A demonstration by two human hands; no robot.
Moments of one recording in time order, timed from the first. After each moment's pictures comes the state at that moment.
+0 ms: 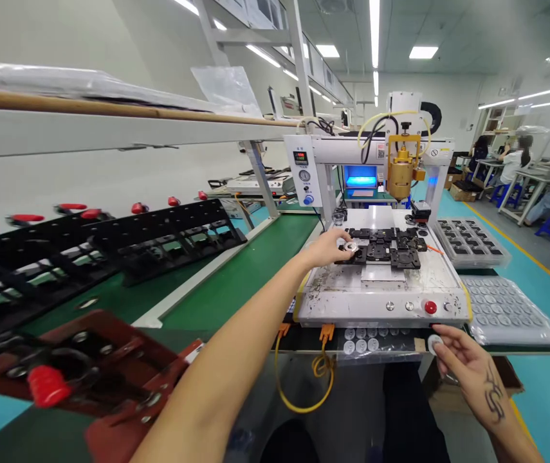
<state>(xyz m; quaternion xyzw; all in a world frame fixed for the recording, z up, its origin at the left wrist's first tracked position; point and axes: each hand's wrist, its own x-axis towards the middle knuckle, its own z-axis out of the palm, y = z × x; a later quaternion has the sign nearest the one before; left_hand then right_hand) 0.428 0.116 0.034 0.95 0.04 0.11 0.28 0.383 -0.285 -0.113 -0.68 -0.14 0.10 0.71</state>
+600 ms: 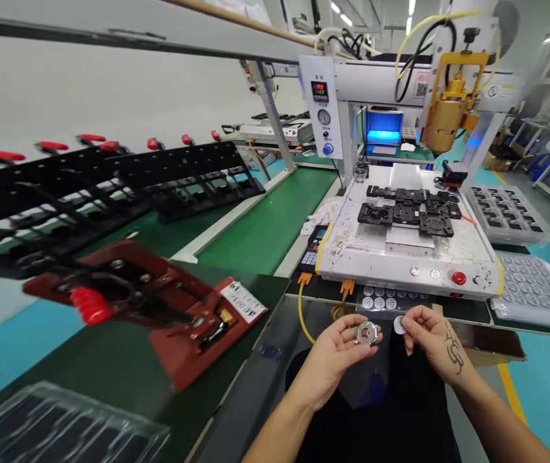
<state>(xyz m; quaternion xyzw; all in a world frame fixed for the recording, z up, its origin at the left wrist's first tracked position) 0.205 -0.034 -0.111 0.44 0.23 0.05 0.87 0.354 -0.216 -0.126 -0.61 -0.21 0.35 0.68</state>
